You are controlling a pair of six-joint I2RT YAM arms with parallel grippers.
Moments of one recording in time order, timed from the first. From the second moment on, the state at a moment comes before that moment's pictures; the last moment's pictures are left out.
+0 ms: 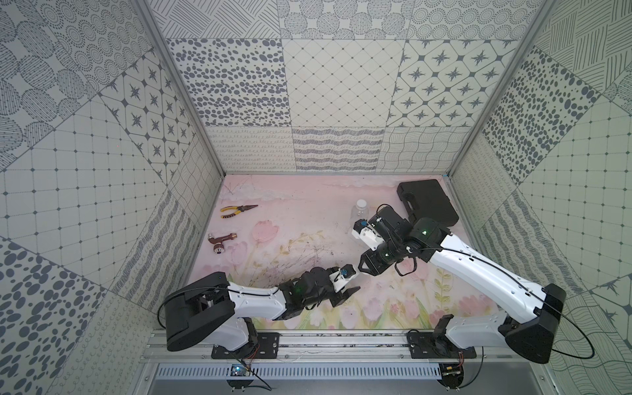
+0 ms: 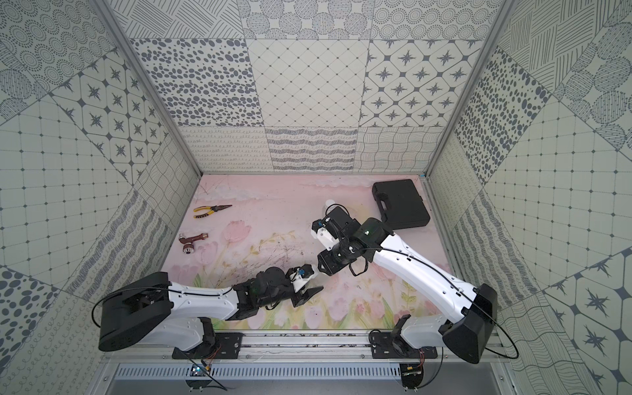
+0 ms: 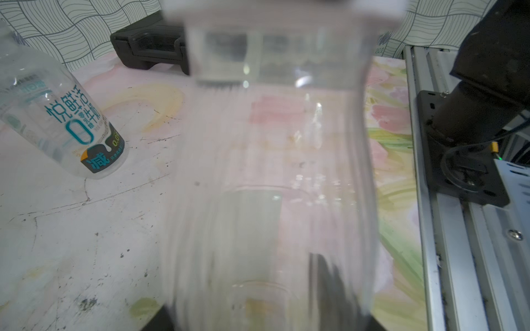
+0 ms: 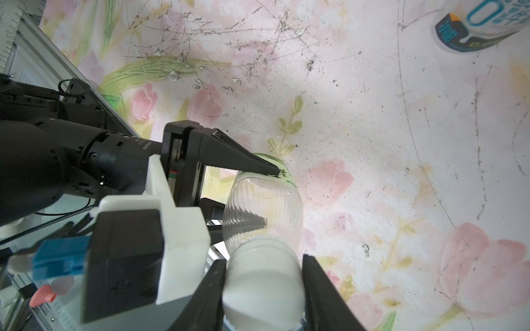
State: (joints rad) left arm -1.05 1.40 0.41 0.61 0.05 0.09; right arm 0.82 1.33 1.32 -1.14 -0.20 0.19
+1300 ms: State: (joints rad) left arm -0.98 1.38 0.36 0.84 0.24 -0.08; right arm 0.78 0.88 0.95 -0.66 -0.24 0.17
